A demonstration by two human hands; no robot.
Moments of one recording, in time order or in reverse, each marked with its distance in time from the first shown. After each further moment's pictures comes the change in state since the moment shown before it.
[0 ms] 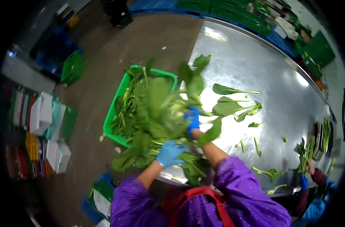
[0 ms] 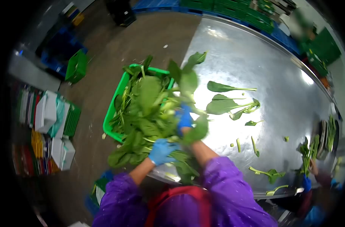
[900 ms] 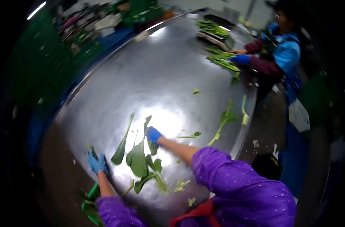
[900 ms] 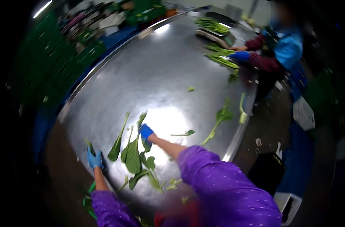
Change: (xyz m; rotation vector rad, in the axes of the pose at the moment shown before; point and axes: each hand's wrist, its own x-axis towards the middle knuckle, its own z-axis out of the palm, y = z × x) left_hand 0.419 -0.141 0.014 -0.043 0.333 -0.055; right_hand 0.091 0.150 -0.234 -0.175 0.192 0.488
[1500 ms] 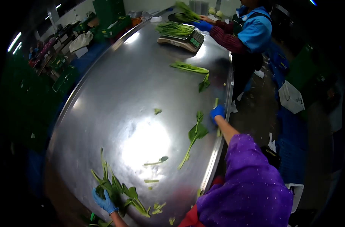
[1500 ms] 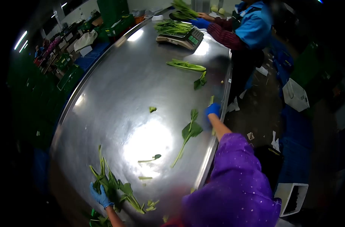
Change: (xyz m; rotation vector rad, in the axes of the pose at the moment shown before) left_hand -0.114 0.146 -0.021 -0.225 0.031 0.122; right_hand -0.207 0.353 -0.377 -0.020 0.987 0.944
